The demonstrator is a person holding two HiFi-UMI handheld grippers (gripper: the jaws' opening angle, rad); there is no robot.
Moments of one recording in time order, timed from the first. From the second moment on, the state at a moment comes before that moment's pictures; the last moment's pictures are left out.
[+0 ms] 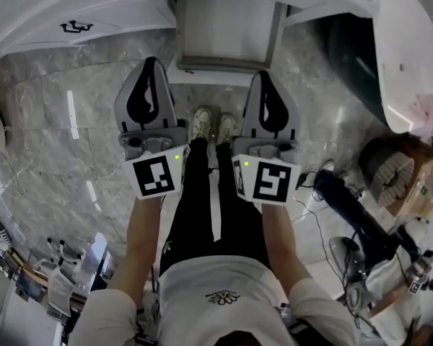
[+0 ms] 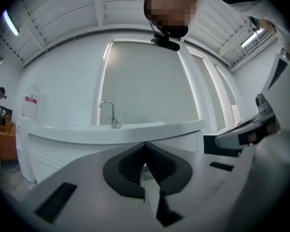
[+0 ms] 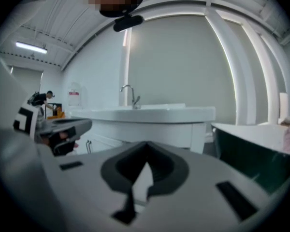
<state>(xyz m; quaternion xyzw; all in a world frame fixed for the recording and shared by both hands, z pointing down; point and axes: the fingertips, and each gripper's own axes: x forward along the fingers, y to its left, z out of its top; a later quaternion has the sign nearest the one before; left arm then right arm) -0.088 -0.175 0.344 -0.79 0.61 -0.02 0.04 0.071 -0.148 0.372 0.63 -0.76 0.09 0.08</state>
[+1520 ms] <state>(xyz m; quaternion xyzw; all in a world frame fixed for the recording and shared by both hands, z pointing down) -0.110 -0.123 0.443 -0.79 0.61 -0.08 0.00 0.041 -0.088 0.597 0.62 -0.71 0.26 0.19</state>
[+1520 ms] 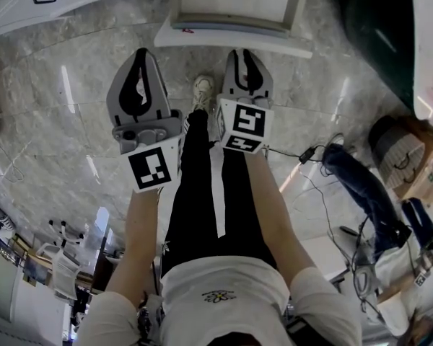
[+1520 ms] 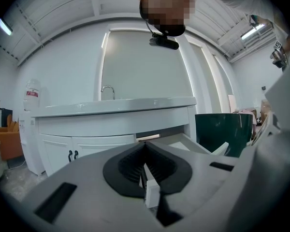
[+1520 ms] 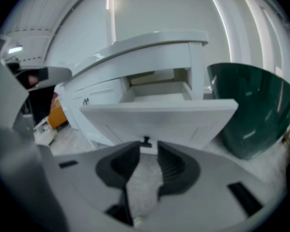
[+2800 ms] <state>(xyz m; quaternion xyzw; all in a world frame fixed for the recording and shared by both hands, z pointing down) -0.128 -0.131 0.454 -0.79 0.61 -0.08 -0.01 0.029 -0.131 0.638 0.62 -0.70 0.28 0.21</state>
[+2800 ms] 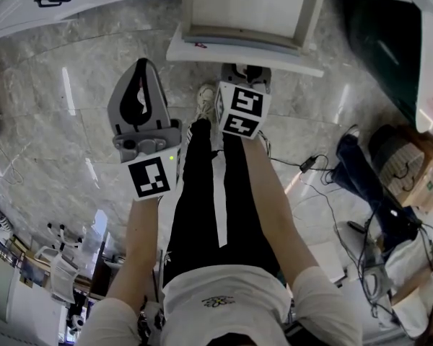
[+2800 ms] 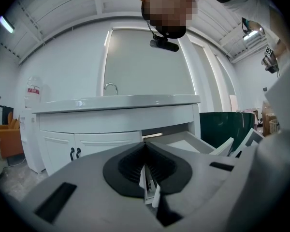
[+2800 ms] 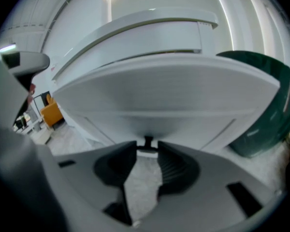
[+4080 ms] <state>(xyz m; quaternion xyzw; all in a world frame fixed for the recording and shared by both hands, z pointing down) -0.147 -0.160 0.453 -0.78 0.62 -0.10 0.00 0.035 -0.179 0.571 0.65 -0.70 0.25 0.17</state>
